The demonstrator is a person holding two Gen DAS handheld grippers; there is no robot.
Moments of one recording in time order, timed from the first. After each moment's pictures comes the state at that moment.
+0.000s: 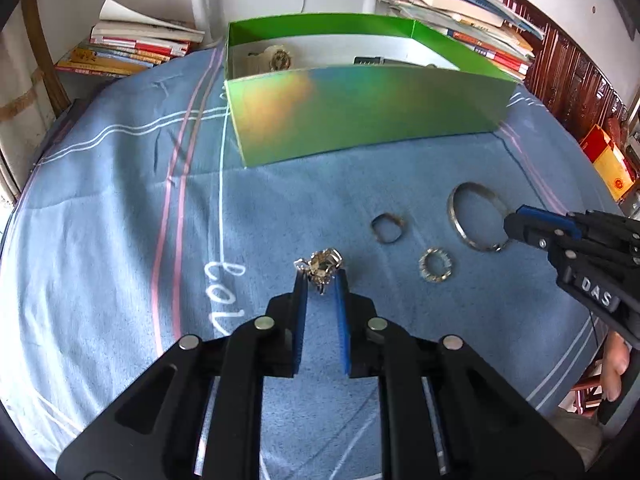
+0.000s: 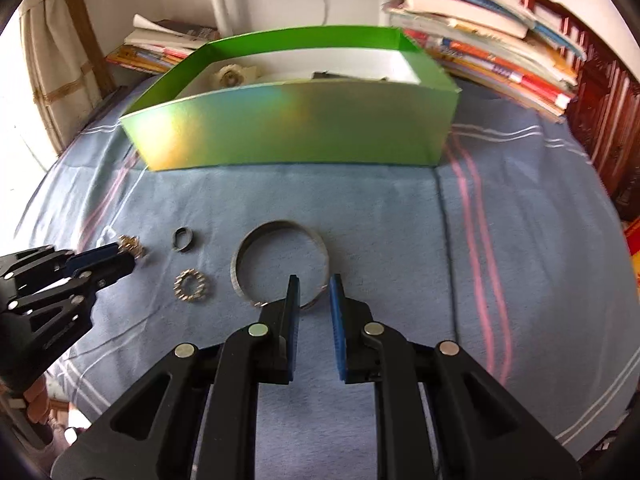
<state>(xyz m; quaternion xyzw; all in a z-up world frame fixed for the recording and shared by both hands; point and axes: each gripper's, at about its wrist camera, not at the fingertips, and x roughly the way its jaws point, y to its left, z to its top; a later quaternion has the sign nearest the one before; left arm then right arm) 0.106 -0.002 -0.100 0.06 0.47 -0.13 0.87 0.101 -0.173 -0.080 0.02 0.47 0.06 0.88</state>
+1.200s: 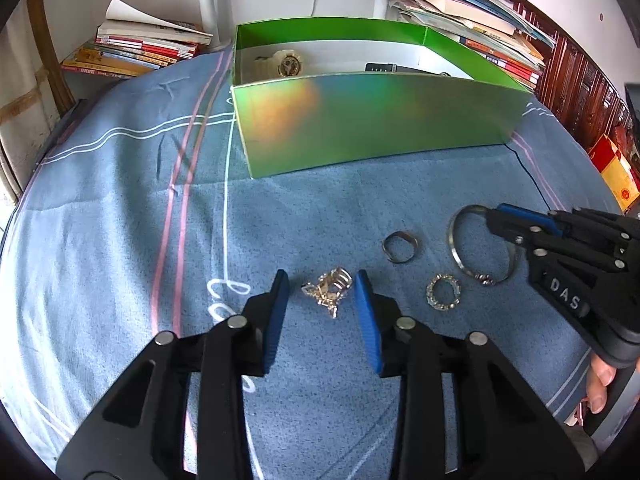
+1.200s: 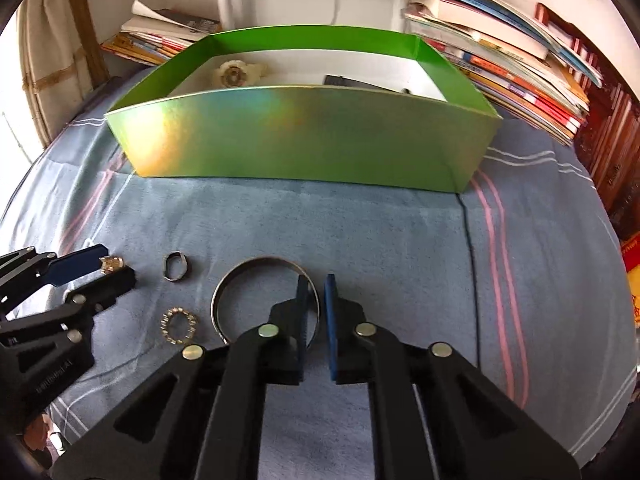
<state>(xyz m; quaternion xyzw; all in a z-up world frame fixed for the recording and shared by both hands) 0.118 -0.001 -0.104 0.05 0.47 -0.11 0.88 0.124 -0.153 -0.094 -0.01 0.47 0.04 0.88</state>
